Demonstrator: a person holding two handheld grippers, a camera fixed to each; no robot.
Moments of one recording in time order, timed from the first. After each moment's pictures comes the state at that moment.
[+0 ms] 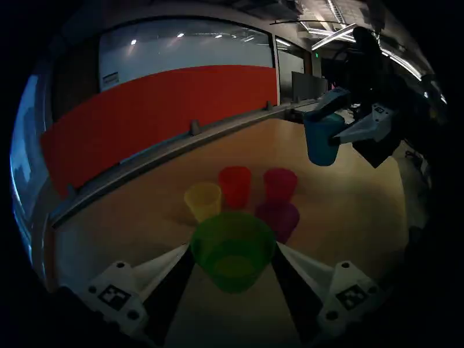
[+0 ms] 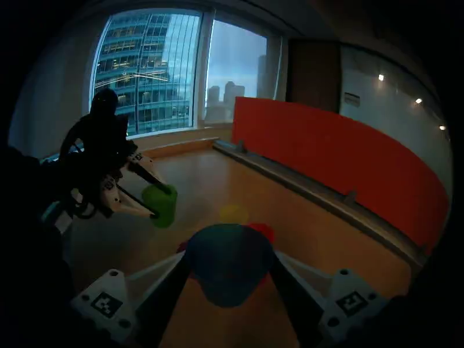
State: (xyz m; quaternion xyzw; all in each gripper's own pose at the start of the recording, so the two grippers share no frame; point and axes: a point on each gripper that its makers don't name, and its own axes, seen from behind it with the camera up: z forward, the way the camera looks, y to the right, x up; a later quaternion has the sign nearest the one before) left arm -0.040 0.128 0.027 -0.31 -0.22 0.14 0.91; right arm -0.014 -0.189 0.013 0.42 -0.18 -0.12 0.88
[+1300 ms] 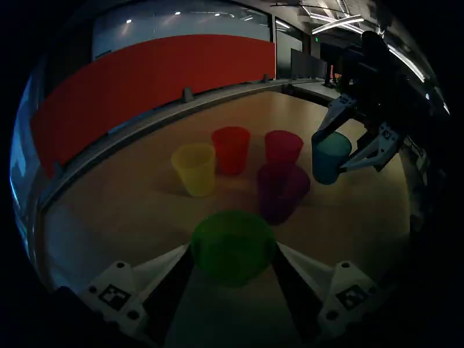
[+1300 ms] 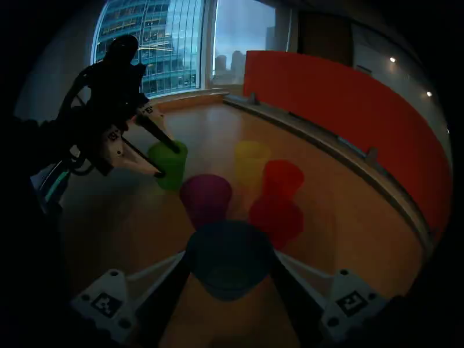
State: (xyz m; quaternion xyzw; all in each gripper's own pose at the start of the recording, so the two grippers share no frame) left arm -0.107 0.125 0.032 -0.32 -0.29 0.14 0.89; right arm -0.127 -0.191 -0.009 0.42 -0.27 -0.16 0.85
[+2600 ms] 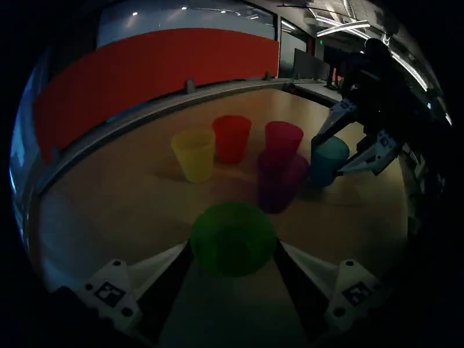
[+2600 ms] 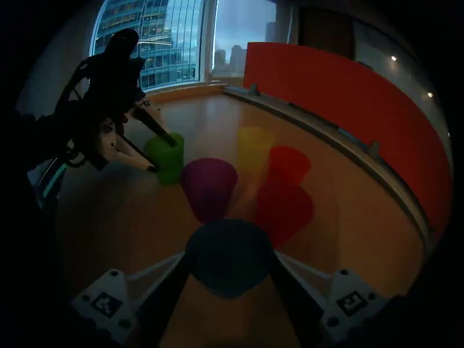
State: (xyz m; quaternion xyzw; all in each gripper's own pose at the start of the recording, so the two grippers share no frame) left arm -0.125 0.117 0.022 -0.32 -0.31 0.12 0.89; right arm -0.149 -0.192 -0.015 0.42 -0.28 -0.17 0.85
